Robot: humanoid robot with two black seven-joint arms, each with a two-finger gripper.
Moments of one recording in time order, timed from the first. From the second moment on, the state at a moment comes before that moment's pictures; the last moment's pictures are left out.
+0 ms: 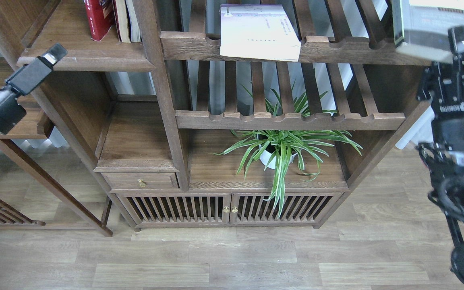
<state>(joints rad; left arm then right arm) -0.41 0.61 -1.20 -1.21 -0.04 -0.49 0.14 -0.11 -0.42 1.58 1.58 0.70 0.58 -0.22</state>
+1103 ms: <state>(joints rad) -0.36 0.35 -1.12 -1.32 -0.23 -0.49 0.13 -0.47 -0.49 1.39 1.56 0.64 0.58 -0.22</state>
